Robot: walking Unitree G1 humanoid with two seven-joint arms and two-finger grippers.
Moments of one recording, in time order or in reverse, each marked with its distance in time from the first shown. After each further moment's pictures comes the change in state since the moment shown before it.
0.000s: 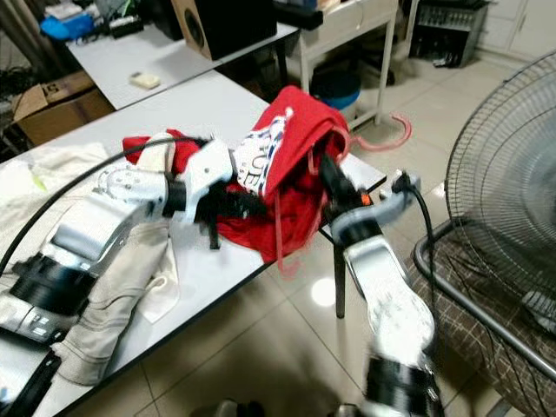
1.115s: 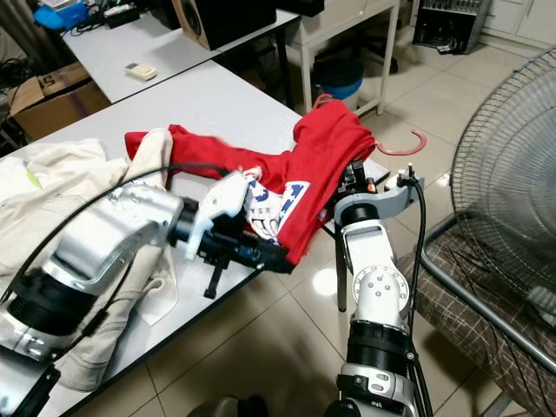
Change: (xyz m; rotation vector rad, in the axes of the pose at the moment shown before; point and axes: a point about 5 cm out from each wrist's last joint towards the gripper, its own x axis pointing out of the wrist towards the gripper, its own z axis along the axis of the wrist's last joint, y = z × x) left arm 0.007 -0.043 0.023 -0.102 -0.166 -0.430; right arm 0.024 -0.019 0.005 0.079 -0.137 -0.163
